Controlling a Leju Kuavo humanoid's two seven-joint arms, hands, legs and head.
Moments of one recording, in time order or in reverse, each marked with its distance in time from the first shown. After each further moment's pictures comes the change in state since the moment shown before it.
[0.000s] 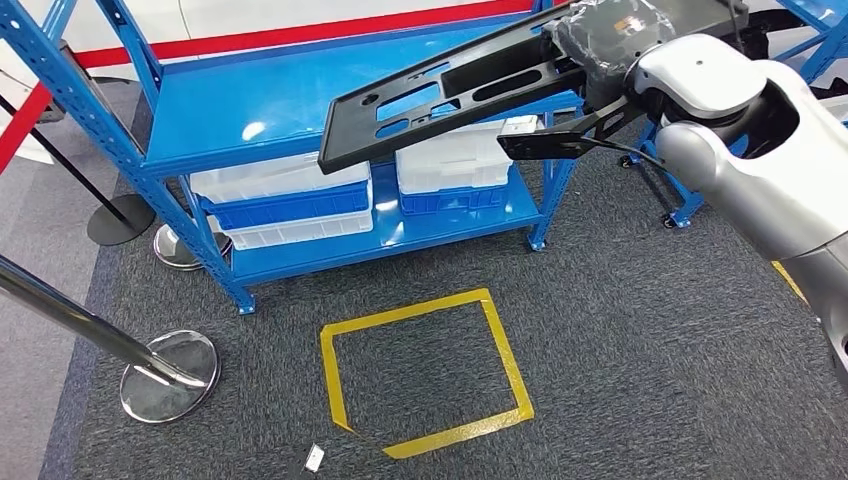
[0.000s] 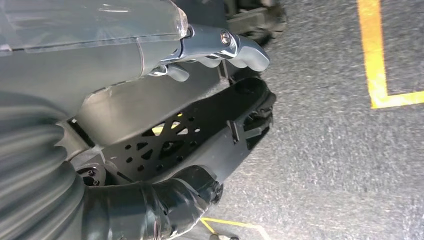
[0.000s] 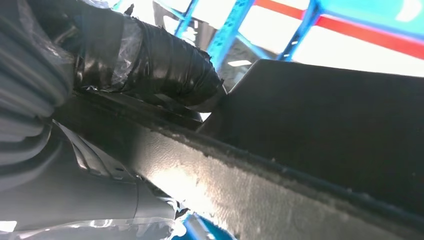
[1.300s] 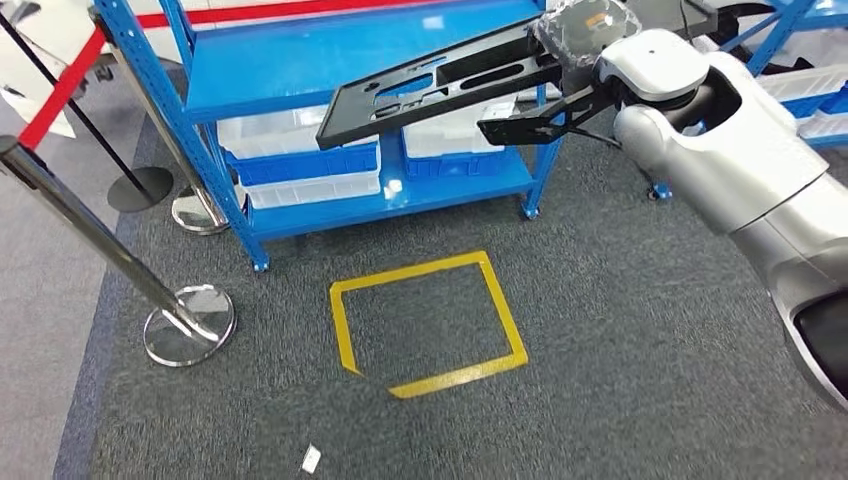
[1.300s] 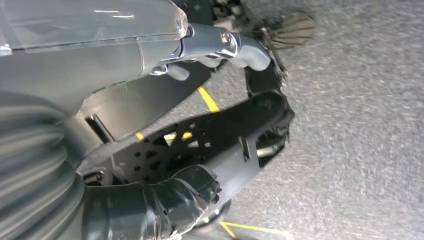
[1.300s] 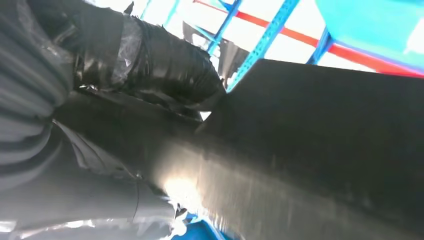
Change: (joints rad) left arm 0.000 0.008 -0.011 0.000 0.019 0.000 0.023; right arm -0.044 0.107 0.053 0.235 0.009 -0.035 0.034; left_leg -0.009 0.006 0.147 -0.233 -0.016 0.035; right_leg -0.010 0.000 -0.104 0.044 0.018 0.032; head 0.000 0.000
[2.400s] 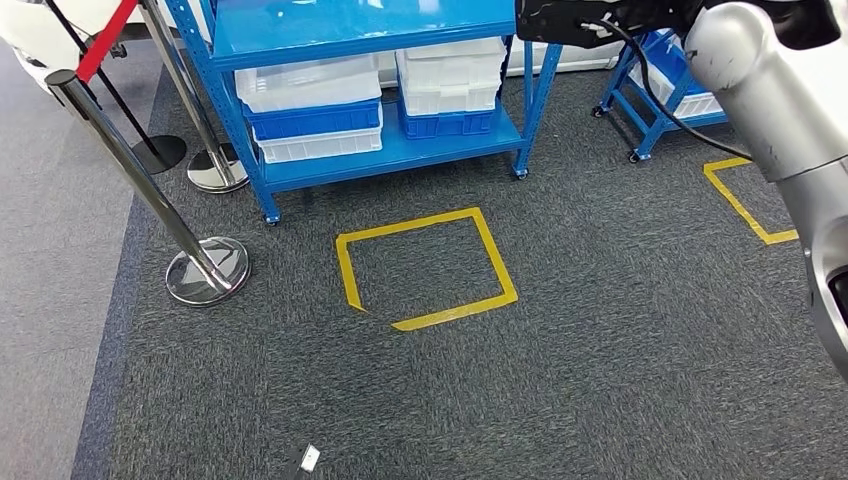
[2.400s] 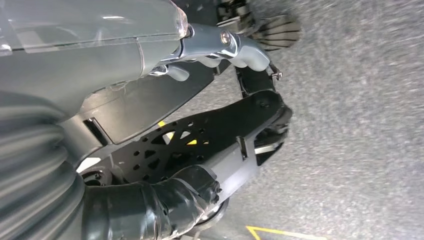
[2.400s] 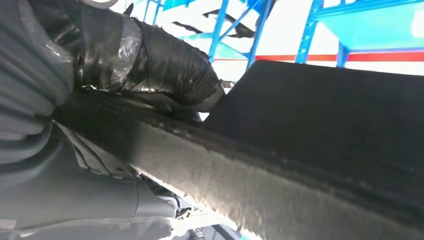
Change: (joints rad) left arm -0.002 0.004 -0.008 0.000 0.018 -0.009 -0.010; right arm -0.098 0.016 -0.194 0.116 -0.196 -0.011 0.067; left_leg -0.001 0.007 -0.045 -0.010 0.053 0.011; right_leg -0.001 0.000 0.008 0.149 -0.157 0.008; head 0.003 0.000
